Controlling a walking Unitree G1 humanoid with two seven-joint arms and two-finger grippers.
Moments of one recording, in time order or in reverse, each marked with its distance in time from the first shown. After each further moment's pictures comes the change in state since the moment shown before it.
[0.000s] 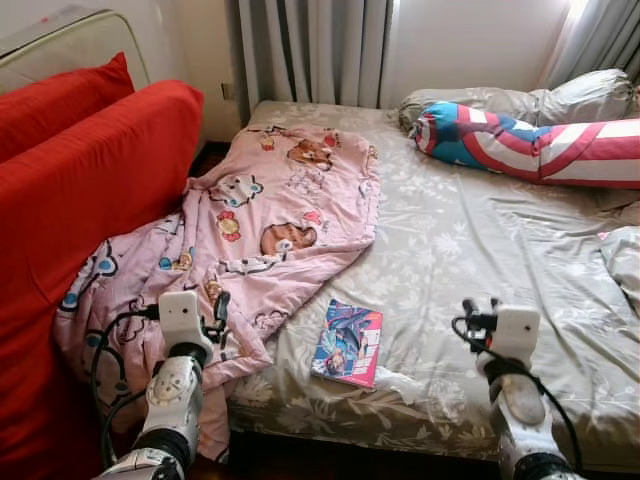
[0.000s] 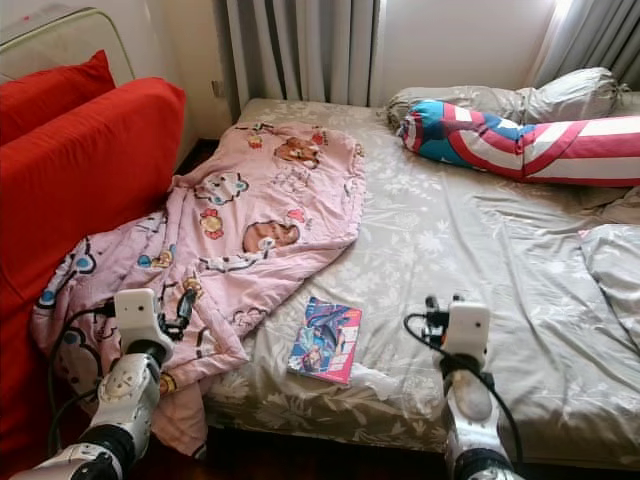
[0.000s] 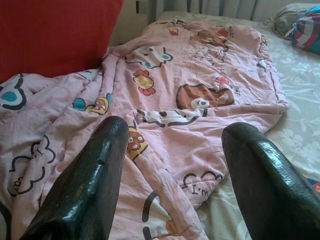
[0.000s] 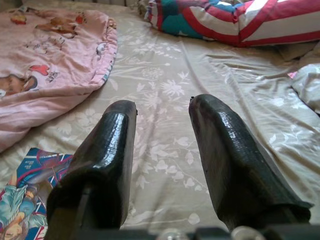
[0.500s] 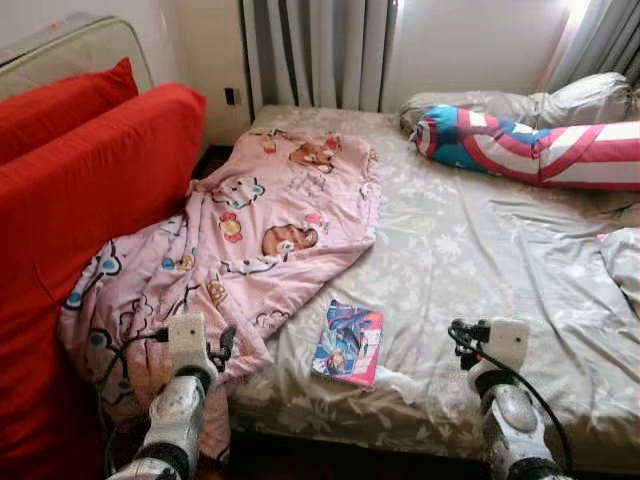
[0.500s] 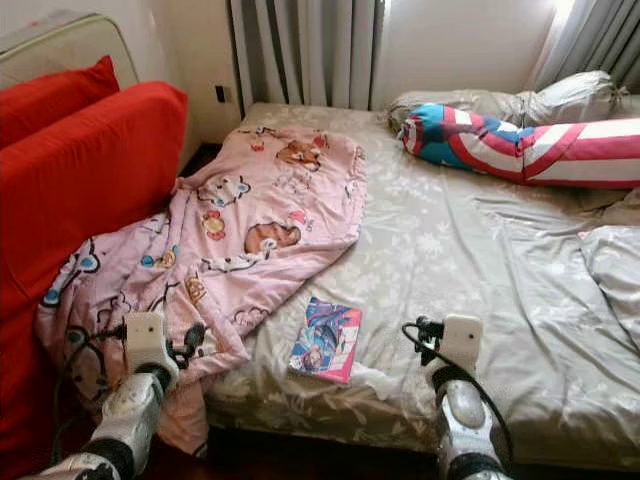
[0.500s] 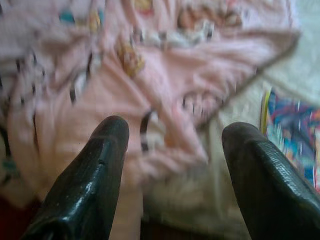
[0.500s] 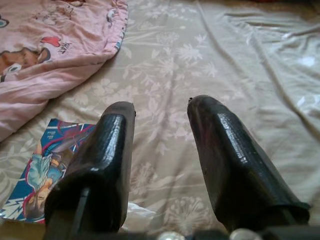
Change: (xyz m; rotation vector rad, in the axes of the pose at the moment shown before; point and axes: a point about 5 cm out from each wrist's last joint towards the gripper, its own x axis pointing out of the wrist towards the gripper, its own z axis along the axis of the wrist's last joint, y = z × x) left arm -0.025 0.001 -0.047 -0.020 0.280 -0.014; right arm -0.001 0.010 -0.016 0.088 0.141 0.043
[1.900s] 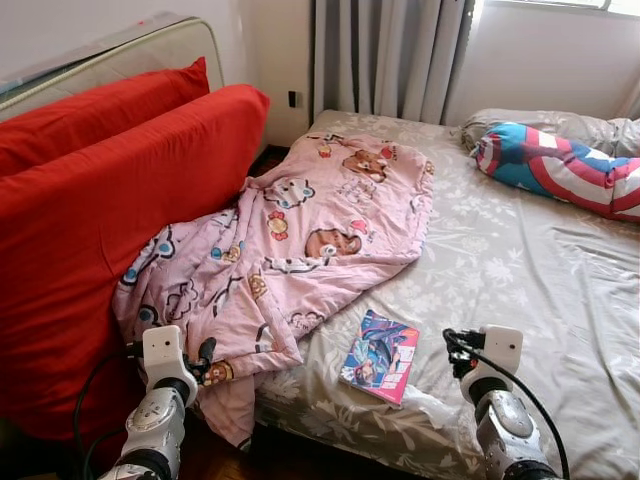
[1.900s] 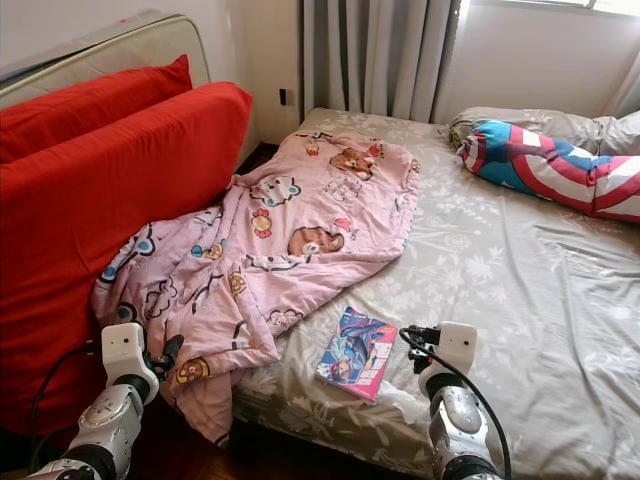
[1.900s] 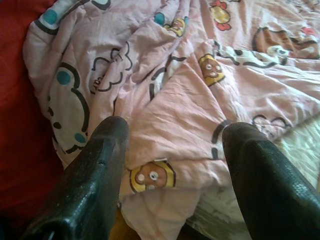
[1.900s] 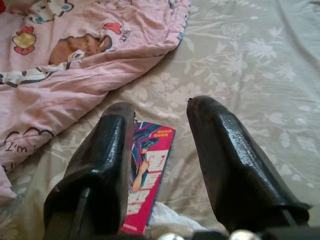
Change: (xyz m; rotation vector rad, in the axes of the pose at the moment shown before) left arm 0.002 0.028 0.010 -0.056 -0.010 0.056; right arm -0.003 0.001 -0.011 0.054 0.073 0.038
